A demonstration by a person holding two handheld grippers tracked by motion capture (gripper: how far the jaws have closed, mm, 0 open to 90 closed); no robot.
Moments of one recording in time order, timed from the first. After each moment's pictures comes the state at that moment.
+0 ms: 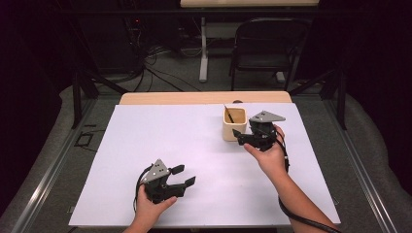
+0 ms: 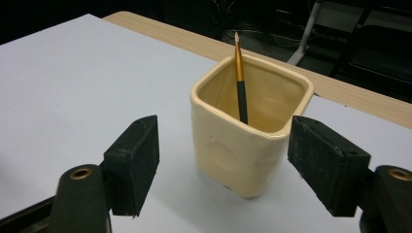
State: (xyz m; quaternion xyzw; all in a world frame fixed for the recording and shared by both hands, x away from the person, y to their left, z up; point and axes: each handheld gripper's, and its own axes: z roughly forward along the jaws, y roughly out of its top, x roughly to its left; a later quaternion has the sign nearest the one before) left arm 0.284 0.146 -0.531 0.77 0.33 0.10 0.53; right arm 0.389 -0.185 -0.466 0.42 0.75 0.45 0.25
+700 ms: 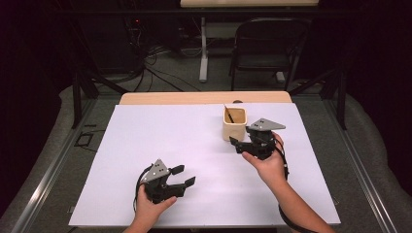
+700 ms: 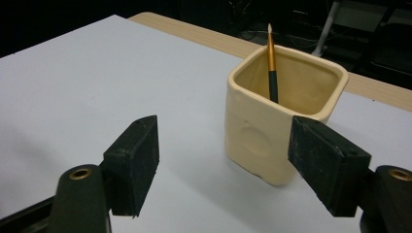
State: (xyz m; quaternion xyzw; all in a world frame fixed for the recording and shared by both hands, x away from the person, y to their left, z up) left arm 0.284 0.146 -0.532 0.78 0.33 0.10 0.52; right arm 0.367 -0.179 -0.470 0.41 0.75 0.47 0.23
